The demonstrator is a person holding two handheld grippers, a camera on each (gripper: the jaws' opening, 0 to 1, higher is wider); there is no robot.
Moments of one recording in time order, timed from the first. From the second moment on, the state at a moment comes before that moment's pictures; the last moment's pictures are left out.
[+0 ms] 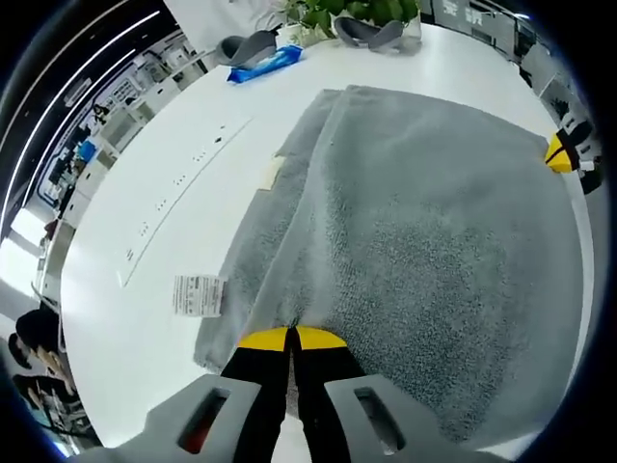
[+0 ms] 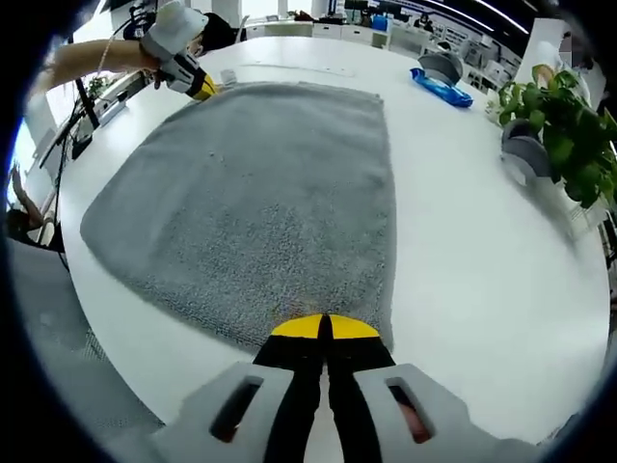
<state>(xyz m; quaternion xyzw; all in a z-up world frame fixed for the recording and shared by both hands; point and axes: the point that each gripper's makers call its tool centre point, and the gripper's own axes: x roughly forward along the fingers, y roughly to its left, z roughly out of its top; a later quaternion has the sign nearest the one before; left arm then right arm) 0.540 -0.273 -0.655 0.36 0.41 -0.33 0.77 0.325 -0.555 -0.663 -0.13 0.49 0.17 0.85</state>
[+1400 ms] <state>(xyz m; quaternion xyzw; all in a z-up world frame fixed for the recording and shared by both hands) 0.571 -0.299 -0.643 0.37 0.38 -0.33 0.78 0.284 -0.527 -0.664 -0.15 0.53 0.22 0.81</state>
